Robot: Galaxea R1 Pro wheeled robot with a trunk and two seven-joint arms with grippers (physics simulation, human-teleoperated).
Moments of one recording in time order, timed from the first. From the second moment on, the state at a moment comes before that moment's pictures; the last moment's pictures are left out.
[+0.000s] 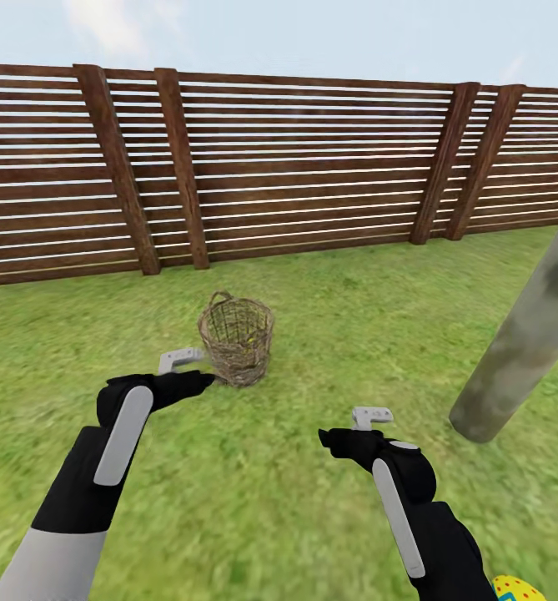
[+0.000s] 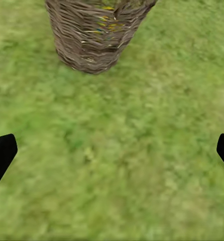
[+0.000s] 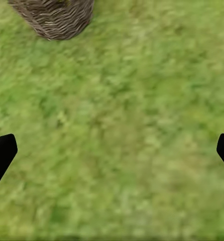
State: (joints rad) left arm -0.61 0.03 -0.10 -1.56 0.65 1.05 0.48; right arm -0.34 0.12 0.11 -1.58 -0.17 0.93 -0.13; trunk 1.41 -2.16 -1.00
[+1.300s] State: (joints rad) left arm -0.61 0.03 -0.08 -1.56 0.64 1.05 0.48; right arm -0.34 0.12 0.11 -1.58 -0.17 0.93 -0.13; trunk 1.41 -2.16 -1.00
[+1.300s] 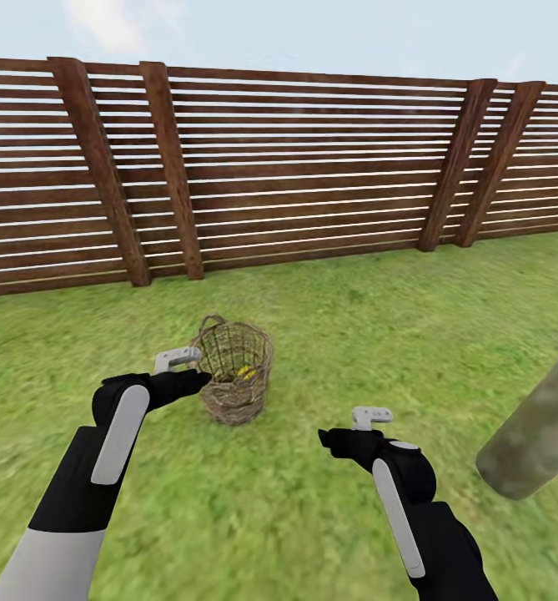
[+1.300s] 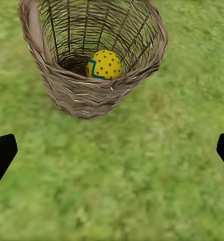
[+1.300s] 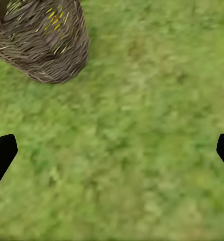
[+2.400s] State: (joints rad) left arm -0.61 0.03 -0.08 -1.56 0.64 1.05 0.48; right arm -0.34 0.12 0.11 -1.58 -0.17 0.93 -0.13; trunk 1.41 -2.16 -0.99
